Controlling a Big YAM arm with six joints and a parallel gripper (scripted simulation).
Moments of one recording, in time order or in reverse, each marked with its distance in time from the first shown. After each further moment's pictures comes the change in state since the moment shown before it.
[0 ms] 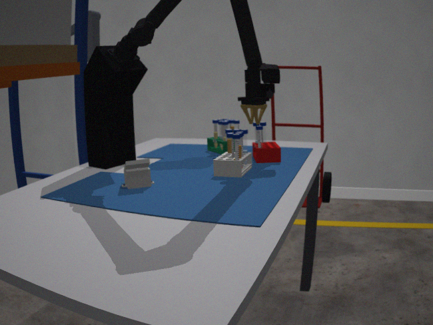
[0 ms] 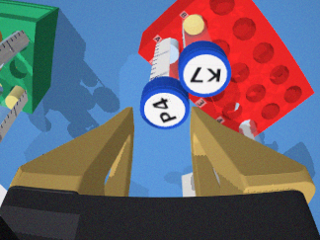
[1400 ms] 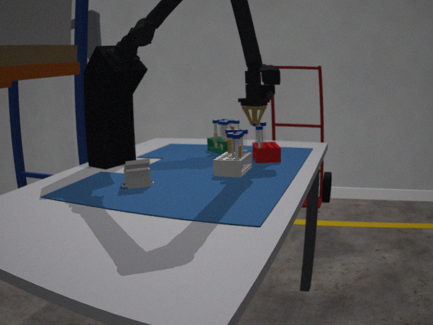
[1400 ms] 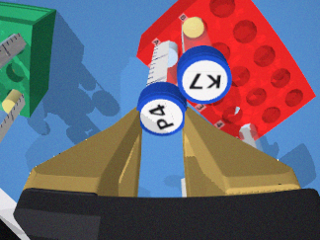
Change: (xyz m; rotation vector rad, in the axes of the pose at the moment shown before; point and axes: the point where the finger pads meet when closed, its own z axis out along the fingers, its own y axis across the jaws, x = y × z) arm -0.001 -0.001 0.005 0.001 -0.001 0.000
